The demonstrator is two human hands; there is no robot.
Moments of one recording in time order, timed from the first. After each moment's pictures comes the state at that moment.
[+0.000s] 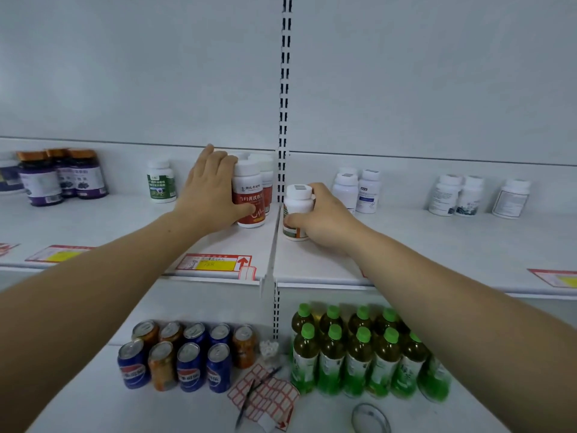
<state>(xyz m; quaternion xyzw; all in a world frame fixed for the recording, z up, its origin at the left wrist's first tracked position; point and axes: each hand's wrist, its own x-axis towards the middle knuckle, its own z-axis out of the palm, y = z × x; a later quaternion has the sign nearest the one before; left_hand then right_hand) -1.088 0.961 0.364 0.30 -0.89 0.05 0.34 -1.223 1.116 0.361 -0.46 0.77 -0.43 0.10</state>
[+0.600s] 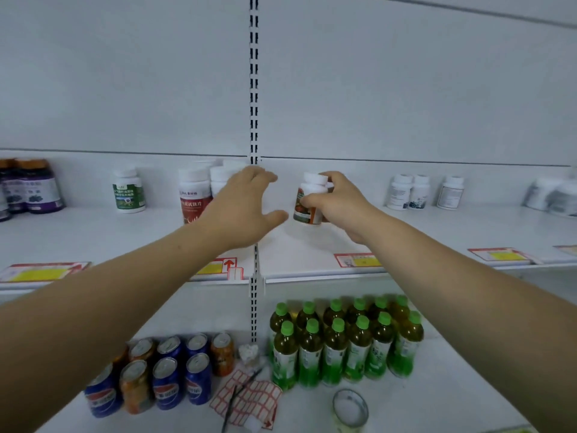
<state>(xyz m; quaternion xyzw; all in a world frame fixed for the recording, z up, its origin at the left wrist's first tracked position) -1.094 1.039 0.380 0.14 -0.94 -0.07 0.31 -1.234 1.157 0.383 -0.35 0.74 -0.57 0.09</state>
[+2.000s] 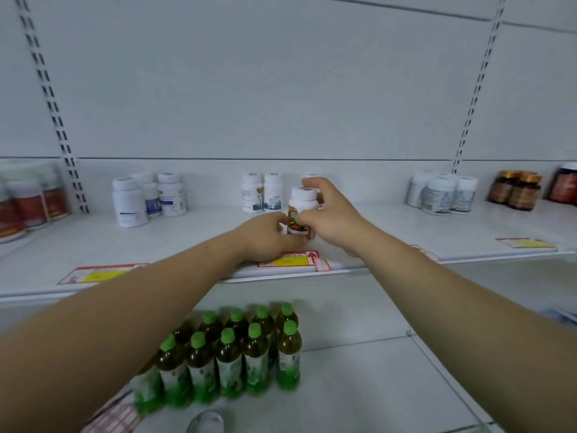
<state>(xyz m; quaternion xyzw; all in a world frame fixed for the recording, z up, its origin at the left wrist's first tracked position) -1.377 1.293 0.351 0.18 -0.94 -0.26 0.11 -1.470 1.411 0.364 -0.41 0.74 -0.53 0.06</state>
